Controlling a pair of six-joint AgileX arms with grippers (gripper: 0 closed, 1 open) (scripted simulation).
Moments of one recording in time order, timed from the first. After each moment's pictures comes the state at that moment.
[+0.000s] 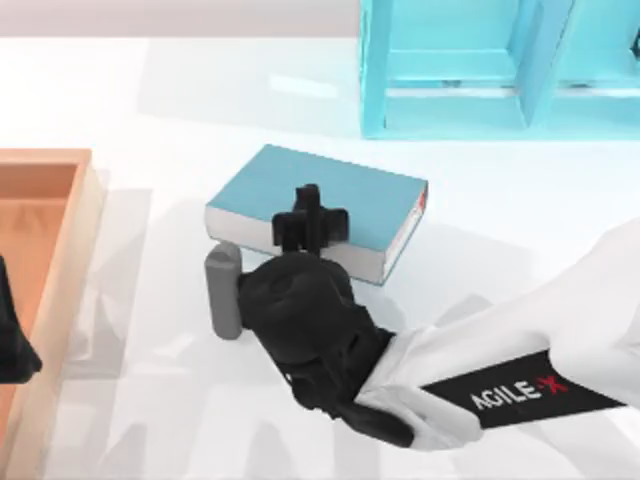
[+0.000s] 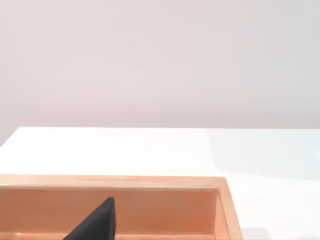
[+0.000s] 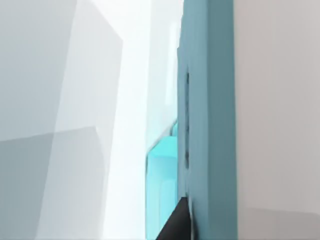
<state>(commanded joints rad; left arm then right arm) 0.00 0.00 0.00 0.00 0.00 0.00 1.01 2.09 1.01 0.65 0.87 -1.20</state>
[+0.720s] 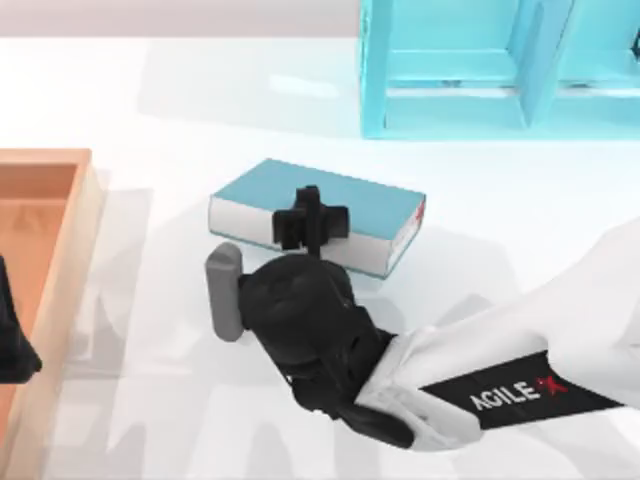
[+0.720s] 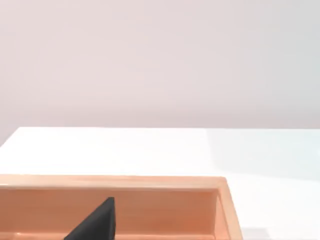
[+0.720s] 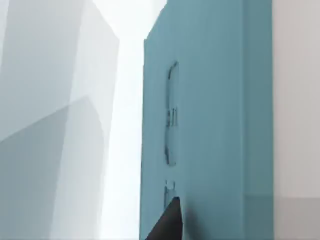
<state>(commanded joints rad) 0.00 0.00 0.00 0.00 0.00 0.00 1.01 2.09 1.01 0.65 0.87 -1.20</state>
